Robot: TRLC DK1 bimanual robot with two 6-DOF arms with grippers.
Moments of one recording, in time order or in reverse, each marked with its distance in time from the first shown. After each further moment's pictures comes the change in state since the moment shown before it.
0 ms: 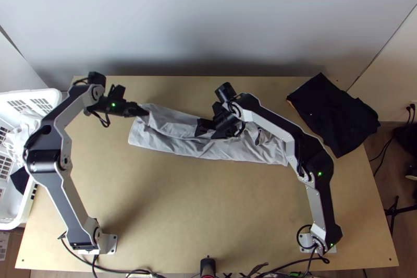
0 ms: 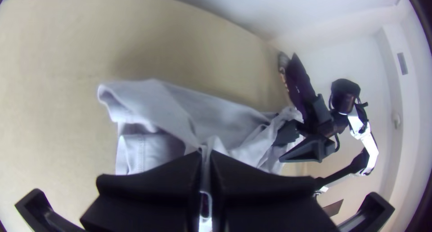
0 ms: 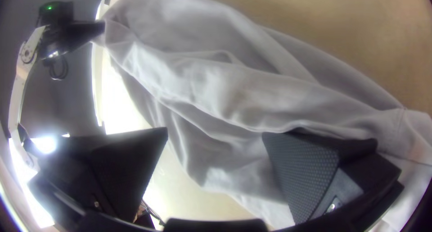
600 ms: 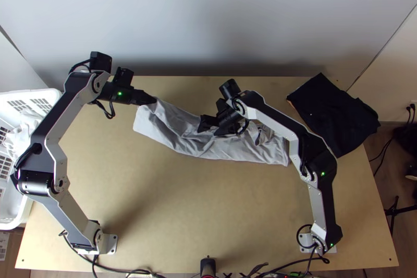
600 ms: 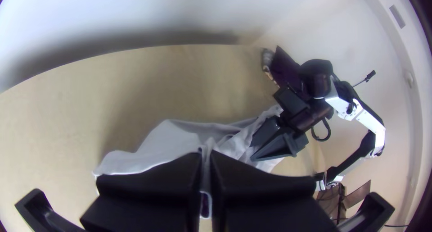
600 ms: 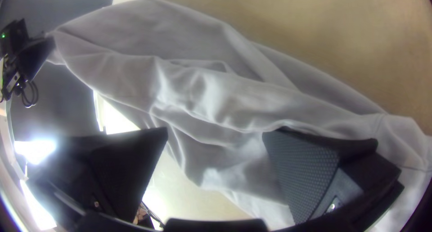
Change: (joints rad) left arm -0.141 -0.207 0.077 -0.021 -0.151 -0.032; right arm -0.025 -0.018 0.000 0.004 0.000 -0.001
